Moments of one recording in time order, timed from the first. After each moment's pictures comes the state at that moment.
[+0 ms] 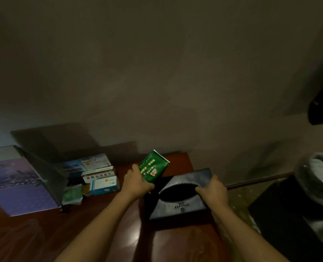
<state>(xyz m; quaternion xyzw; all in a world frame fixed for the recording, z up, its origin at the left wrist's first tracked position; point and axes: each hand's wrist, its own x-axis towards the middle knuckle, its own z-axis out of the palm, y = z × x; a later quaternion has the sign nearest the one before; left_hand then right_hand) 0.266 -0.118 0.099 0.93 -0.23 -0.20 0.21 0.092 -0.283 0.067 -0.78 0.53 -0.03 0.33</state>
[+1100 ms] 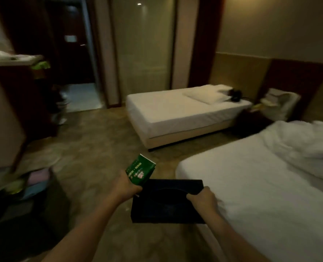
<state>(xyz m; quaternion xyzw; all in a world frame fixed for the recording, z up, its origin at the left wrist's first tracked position) -0.502 0.015 0.157 0.36 -0.80 -0.48 0.06 -0.620 0.243 0.129 -0.05 0.90 -0.40 0.15</state>
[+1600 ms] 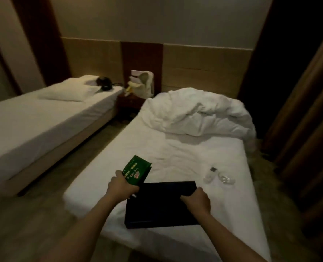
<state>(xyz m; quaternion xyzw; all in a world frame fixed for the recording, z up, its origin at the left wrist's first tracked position) -0.836 0.287 0.127 0.05 -0.92 -0.38 -0.13 -0.754 0.525 0.106 0.30 0.86 -0.41 0.04</state>
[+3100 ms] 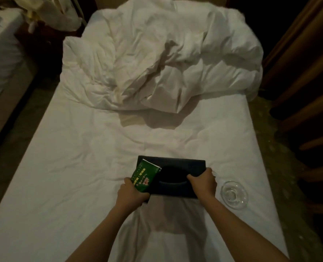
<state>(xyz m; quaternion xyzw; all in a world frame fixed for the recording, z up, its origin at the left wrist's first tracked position) -1.262 0.590 -0.098 0.03 -0.90 -0.24 -0.35 -1.180 0.801 -0.089 0.54 0.72 -0.42 0.05</state>
